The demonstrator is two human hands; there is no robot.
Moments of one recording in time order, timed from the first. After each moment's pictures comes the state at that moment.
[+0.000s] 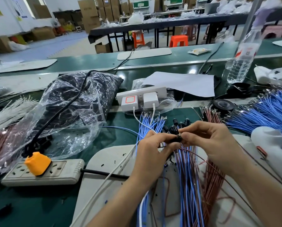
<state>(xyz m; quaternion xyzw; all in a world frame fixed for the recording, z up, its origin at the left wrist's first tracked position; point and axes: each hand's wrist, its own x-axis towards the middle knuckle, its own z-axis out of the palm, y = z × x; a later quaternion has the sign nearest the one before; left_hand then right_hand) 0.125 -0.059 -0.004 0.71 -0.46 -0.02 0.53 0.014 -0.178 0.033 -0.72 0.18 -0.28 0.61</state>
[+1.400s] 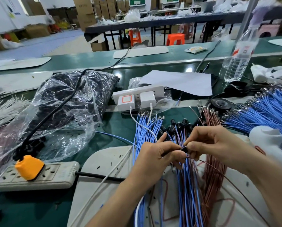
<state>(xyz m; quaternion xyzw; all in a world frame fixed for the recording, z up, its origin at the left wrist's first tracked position) 0.128 -0.061 -0.011 0.64 -0.53 -0.16 0.53 0.000 -0.203 0.033 -0.78 0.13 -0.12 0.61</state>
